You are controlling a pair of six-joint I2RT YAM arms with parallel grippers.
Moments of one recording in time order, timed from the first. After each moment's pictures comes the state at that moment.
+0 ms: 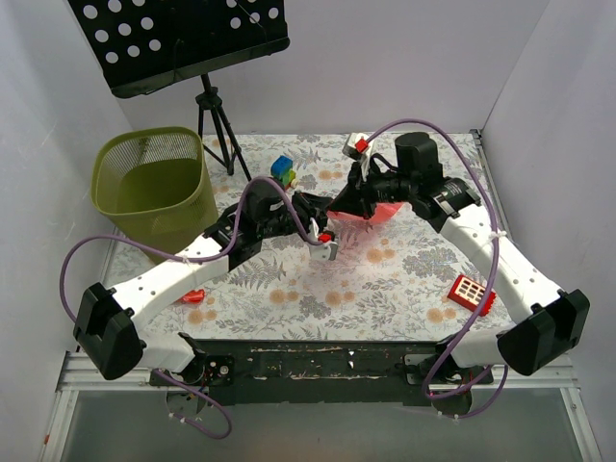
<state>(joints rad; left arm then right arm) -0.77 1.33 1.09 -0.04 0.39 1.36 0.53 1.35 1.36 -0.49 -0.79 -0.17</state>
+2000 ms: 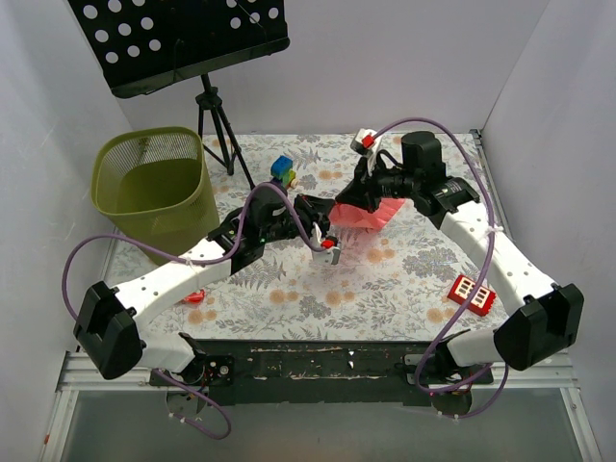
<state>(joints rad) -0.79 1.33 1.04 0.01 0.36 1.39 0.47 1.36 1.32 -0.42 -0.77 -0.17</state>
